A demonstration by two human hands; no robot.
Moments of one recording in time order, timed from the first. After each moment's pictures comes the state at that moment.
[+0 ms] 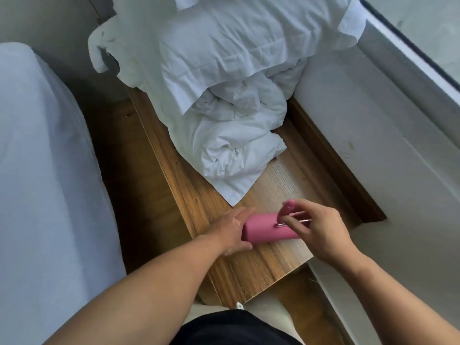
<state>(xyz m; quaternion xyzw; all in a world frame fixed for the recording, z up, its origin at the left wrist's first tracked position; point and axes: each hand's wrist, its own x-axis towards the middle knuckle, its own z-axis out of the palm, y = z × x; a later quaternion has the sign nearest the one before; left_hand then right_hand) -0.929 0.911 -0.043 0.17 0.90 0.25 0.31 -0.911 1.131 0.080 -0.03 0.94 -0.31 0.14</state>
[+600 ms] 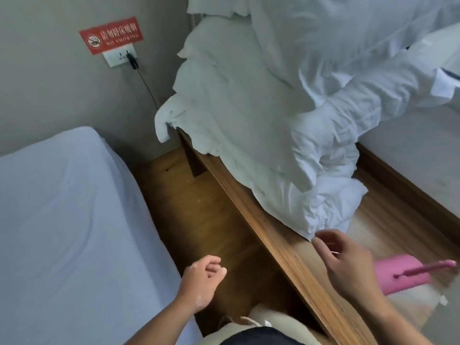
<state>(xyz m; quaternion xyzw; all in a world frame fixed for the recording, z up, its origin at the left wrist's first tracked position) -0.966 0.559 -0.003 -0.08 0.87 0.40 0.27 -0.951 0.867 0.092 0.19 0.90 -0.38 0.01</state>
